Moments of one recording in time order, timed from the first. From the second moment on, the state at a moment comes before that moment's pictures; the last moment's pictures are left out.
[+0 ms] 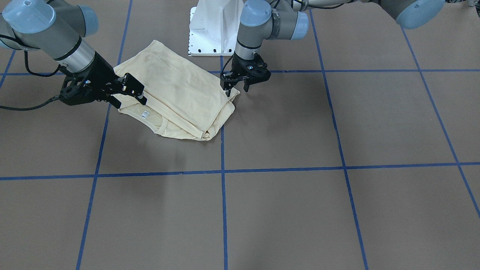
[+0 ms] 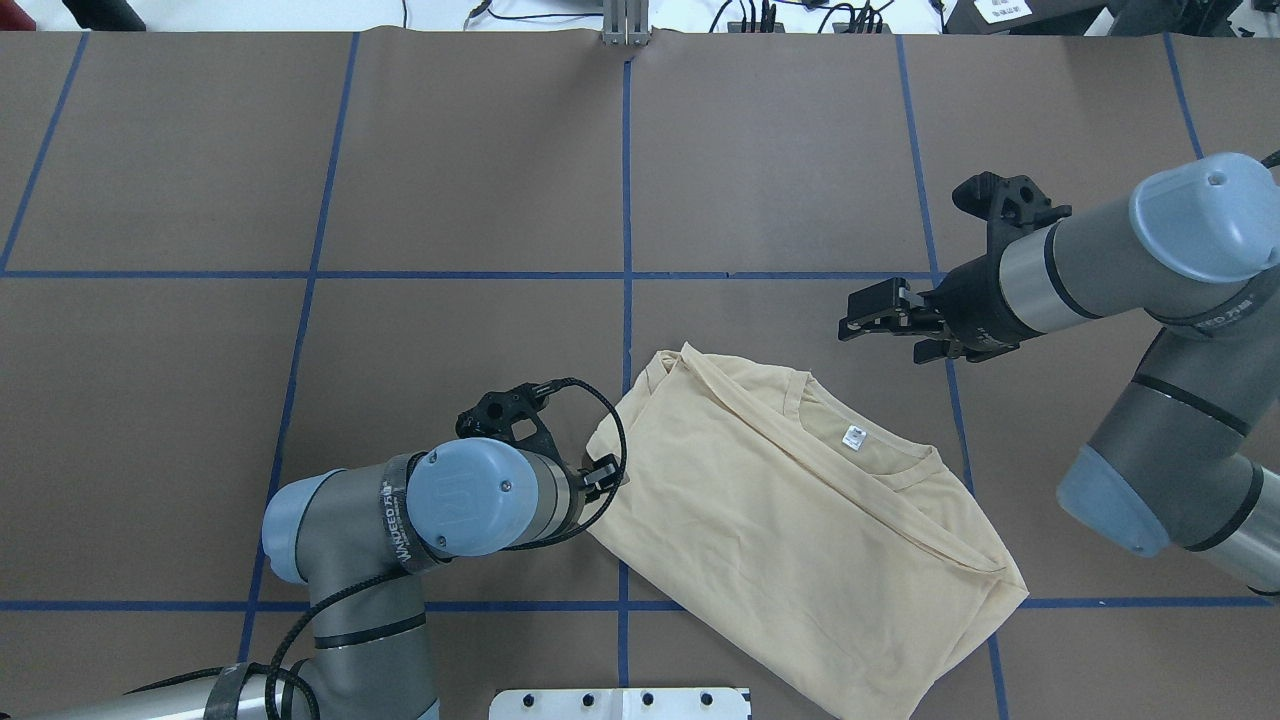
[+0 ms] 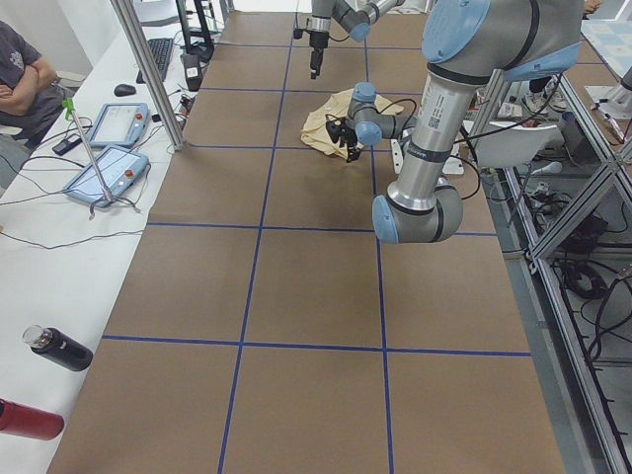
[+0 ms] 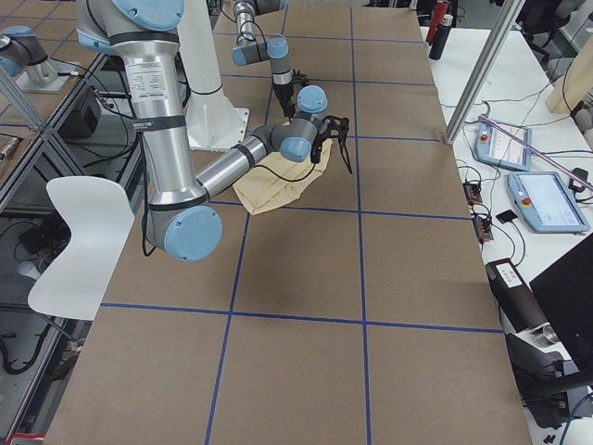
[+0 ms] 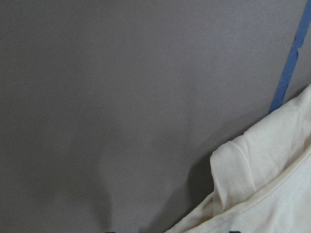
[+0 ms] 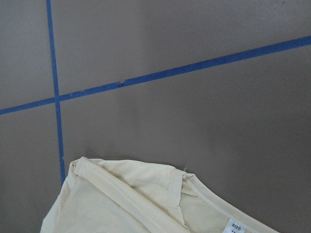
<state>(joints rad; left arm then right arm) -0.27 -2.15 -1.72 -1.80 -1.62 -1.81 0.76 -1.38 1.93 -1.05 2.14 1.35</state>
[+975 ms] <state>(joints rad) -0.27 -2.17 -1.70 -1.79 -1.63 -1.81 0.77 -1.38 1.91 -1.06 2.14 1.35</state>
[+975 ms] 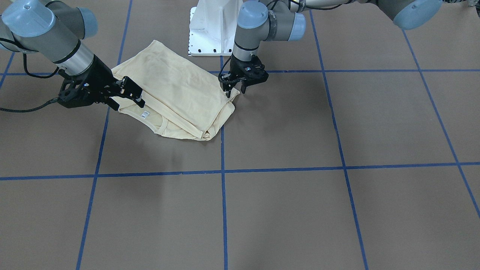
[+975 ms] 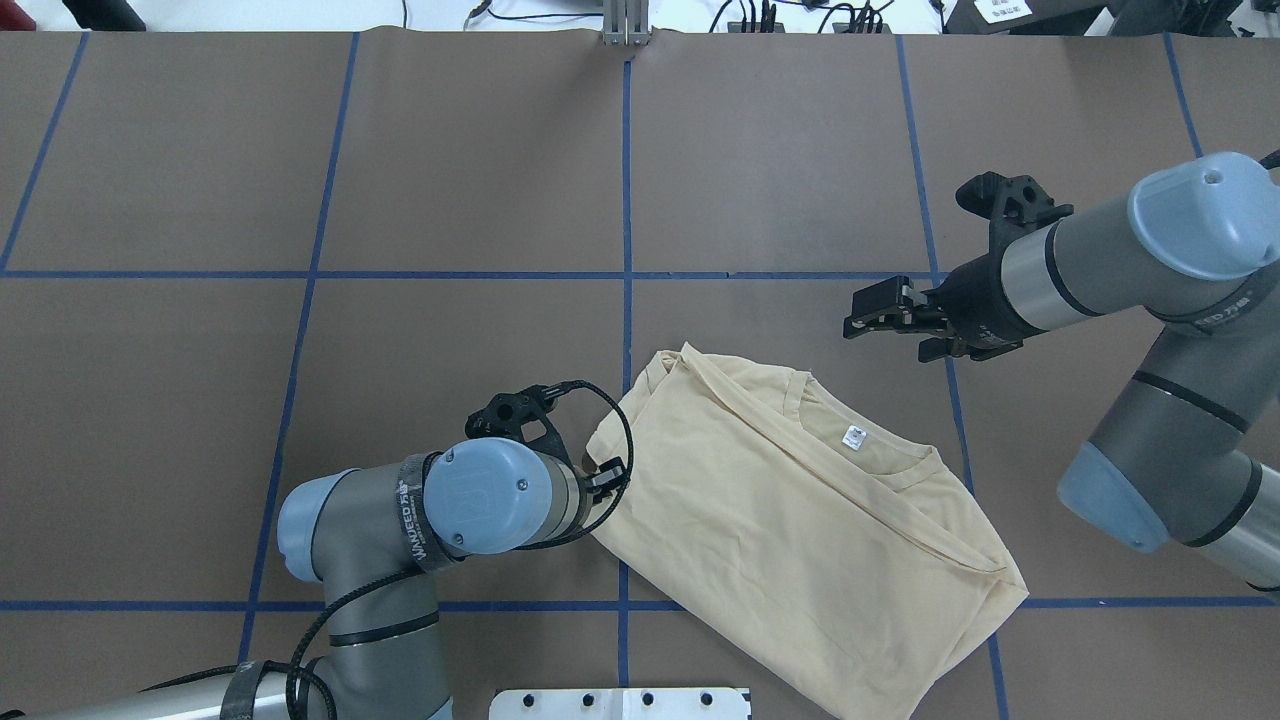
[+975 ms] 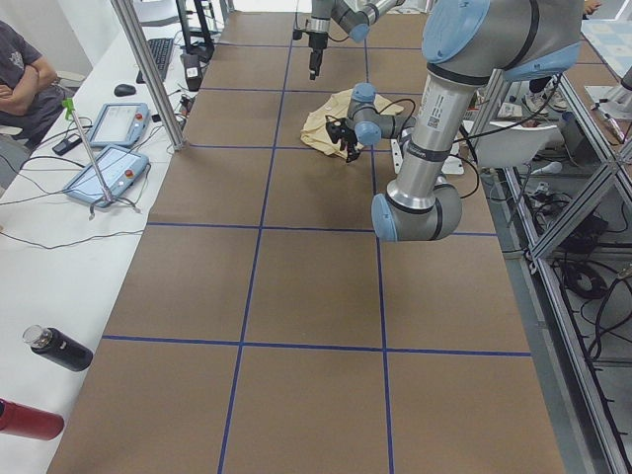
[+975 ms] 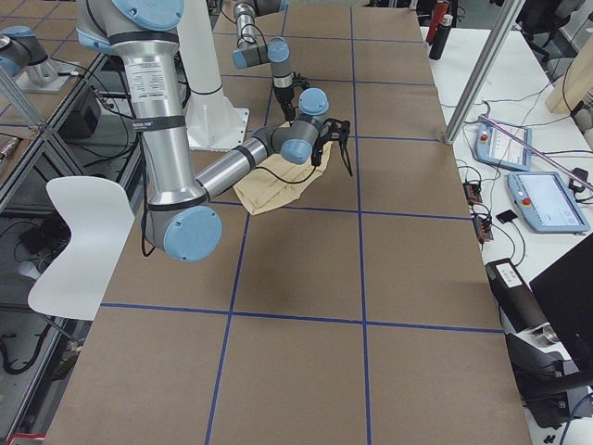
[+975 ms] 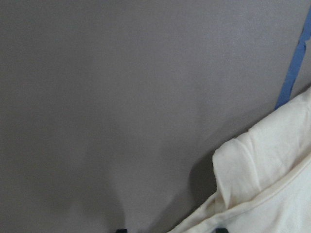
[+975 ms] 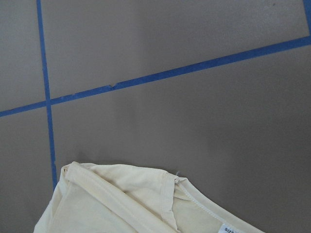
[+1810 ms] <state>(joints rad) -0.27 -2.17 -1.70 -1.79 -1.63 -1.81 0.77 -1.38 1.91 -1.06 2.14 1.35</state>
